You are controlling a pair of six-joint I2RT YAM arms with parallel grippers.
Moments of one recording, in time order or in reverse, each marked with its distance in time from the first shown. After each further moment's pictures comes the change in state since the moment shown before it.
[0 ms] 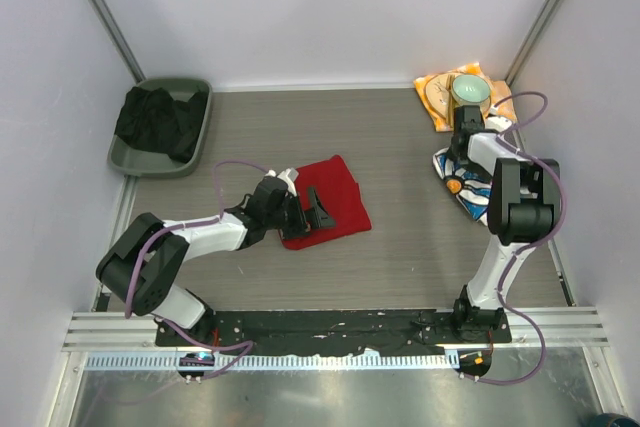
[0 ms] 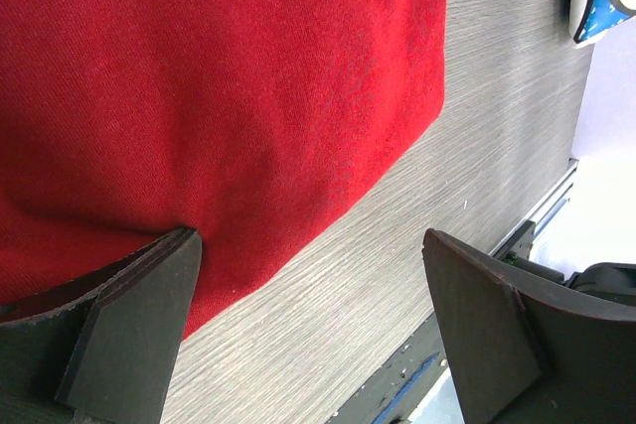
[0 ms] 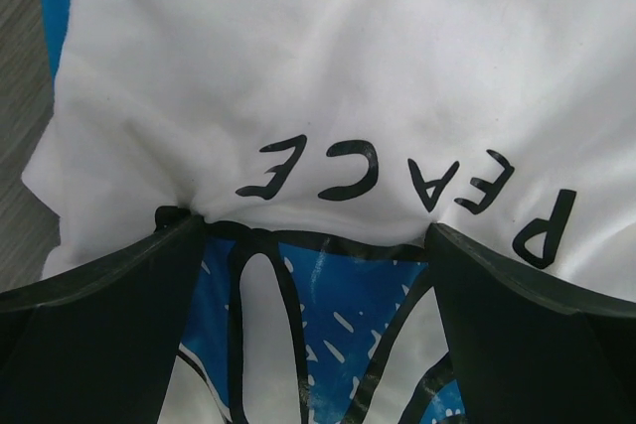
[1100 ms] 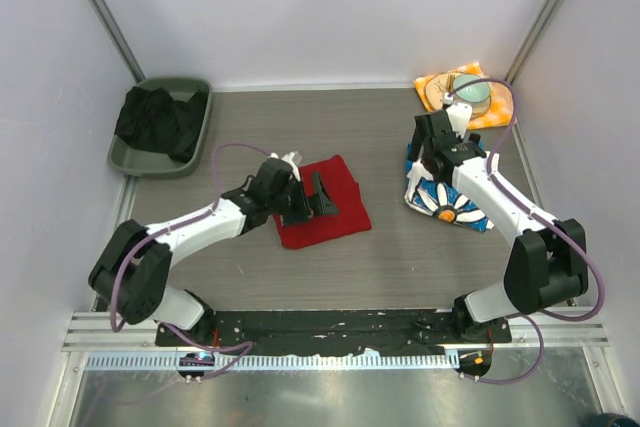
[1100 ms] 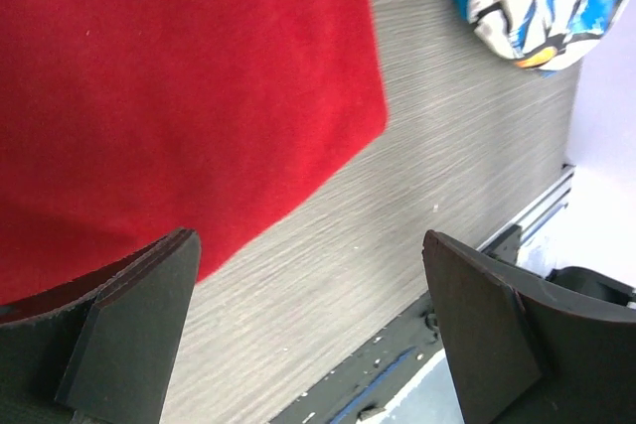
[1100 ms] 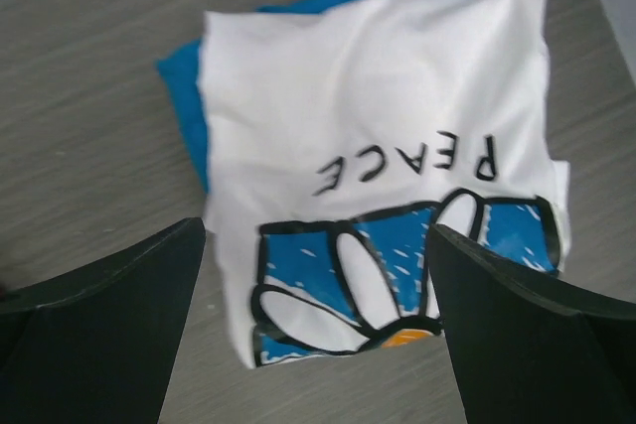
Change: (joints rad) left arm -0.005 -0.030 0.176 -0.256 -0.027 0.045; right arm 0.358 -0.467 -0.212 -0.055 0.045 -0.140
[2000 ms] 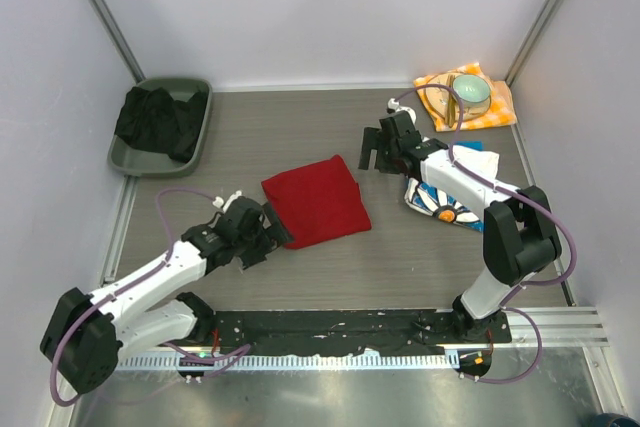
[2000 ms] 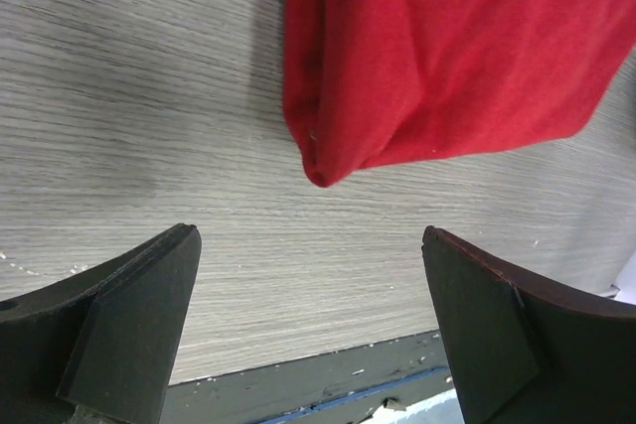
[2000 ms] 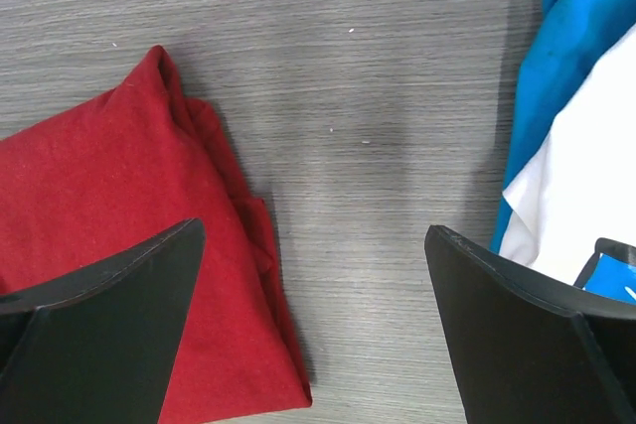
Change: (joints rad) left arm -0.001 -0.484 -0.248 -0.420 -0.309 -0.285; right arm 0.136 0.183 0.095 0.151 -0.472 -0.008
